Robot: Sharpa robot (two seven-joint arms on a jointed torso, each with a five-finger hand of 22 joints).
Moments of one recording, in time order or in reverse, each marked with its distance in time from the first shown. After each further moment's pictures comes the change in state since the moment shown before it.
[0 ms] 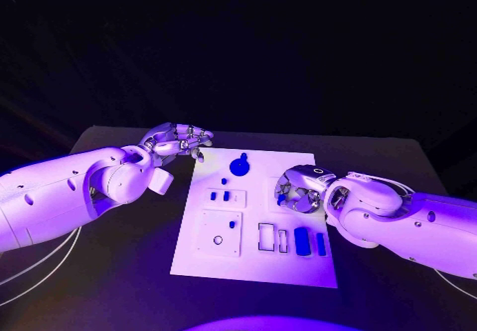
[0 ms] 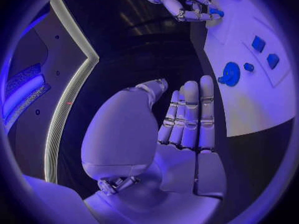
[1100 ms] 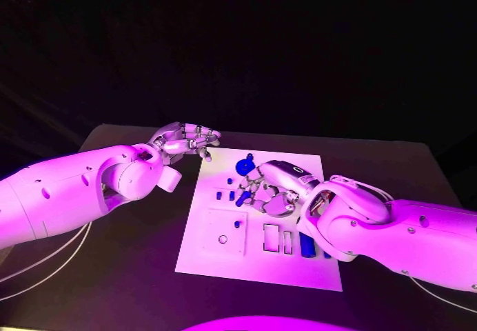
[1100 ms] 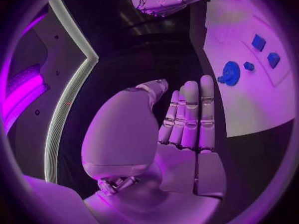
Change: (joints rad) left arm -0.001 0.020 -0.001 -0.024 0.000 0.002 0.000; left_hand 0.005 0.005 0.000 0.000 0.000 -0.003 -0.004 0.005 0.000 -0.004 -0.004 0.004 -0.001 0.000 0.000 0.000 -0.001 0.000 0.004 0.004 -0.005 -0.001; right arm 0.018 0.087 0.008 0.127 0.153 -0.182 0.079; right_hand -0.049 -0.011 0.055 -0.044 0.000 -0.020 -0.007 0.023 0.001 0.059 -0.041 -0.011 0.016 0.000 0.000 0.000 -0.003 0.000 0.000 0.000 -0.005 0.000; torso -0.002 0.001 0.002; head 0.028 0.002
